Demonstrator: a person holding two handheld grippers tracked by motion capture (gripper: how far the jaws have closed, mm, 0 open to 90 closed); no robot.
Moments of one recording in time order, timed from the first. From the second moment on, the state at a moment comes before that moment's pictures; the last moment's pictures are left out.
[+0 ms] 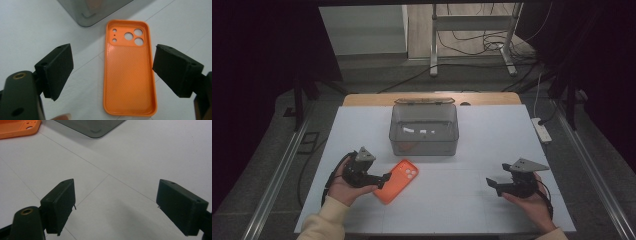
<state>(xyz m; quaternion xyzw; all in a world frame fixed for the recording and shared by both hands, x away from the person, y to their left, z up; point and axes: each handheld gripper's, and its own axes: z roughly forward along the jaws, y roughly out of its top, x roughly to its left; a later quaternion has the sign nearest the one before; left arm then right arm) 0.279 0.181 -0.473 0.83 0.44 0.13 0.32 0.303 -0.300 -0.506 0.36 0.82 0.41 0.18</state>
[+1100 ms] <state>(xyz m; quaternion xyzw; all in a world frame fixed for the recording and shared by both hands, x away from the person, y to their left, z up) 0.311 0.172 -0.484 0.87 0.42 0.08 0.25 0.304 -0.299 -0.507 0.36 0.82 0.41 0.18</state>
